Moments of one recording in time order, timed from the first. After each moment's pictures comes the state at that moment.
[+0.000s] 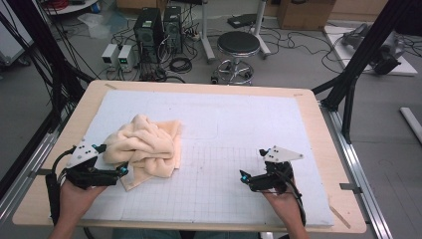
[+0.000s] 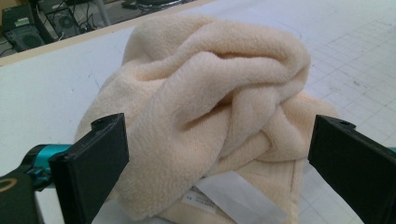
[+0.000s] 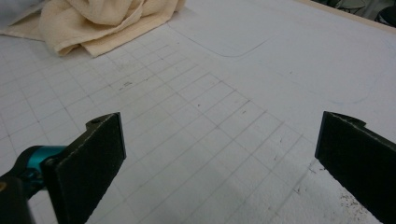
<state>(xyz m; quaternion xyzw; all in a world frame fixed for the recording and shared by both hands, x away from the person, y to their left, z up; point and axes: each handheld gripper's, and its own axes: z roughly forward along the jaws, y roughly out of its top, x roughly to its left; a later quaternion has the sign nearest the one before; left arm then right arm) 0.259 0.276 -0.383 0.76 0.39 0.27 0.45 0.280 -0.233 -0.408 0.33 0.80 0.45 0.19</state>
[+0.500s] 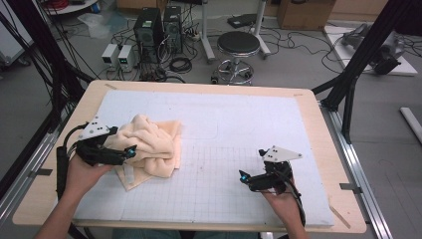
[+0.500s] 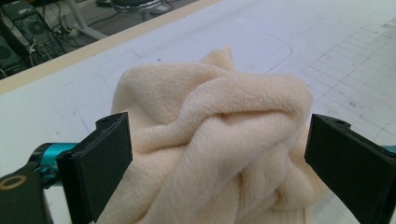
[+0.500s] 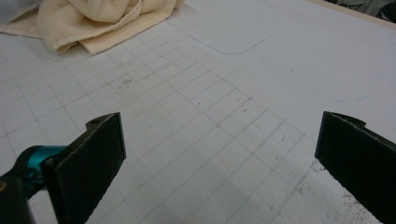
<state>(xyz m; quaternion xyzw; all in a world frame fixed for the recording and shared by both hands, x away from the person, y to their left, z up) 0.311 0.262 -0.355 0.79 0.35 0.23 0.44 0.281 -0.232 -0.409 0.33 0.81 0.45 0.19</state>
